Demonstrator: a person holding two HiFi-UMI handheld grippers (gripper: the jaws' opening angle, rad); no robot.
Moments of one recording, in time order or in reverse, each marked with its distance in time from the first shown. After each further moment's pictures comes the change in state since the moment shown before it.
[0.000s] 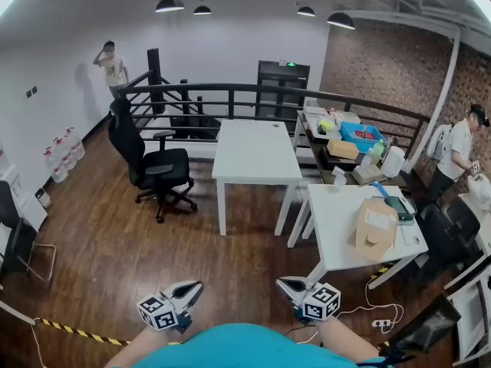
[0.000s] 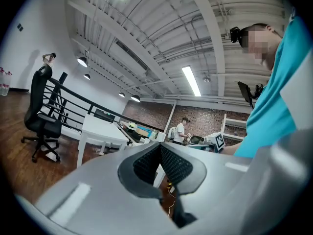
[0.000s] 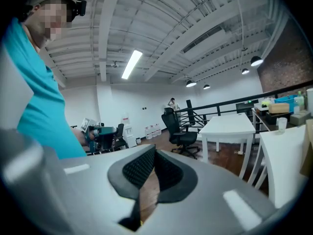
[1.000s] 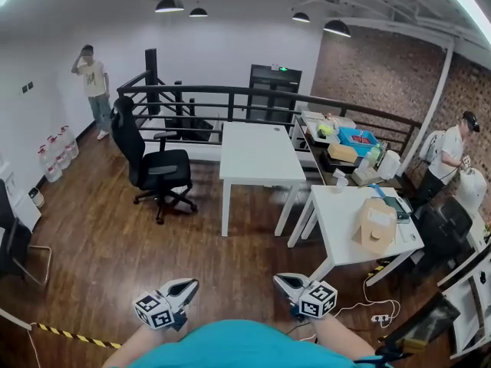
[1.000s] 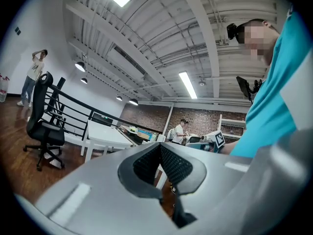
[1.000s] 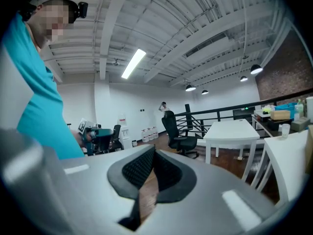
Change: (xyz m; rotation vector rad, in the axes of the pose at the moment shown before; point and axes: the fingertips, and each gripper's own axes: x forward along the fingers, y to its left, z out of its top) left arm -0.117 0.032 0.046 0.034 -0.034 -0.026; right arm 0.076 0.092 0.021 -0.039 -0.023 -0.053
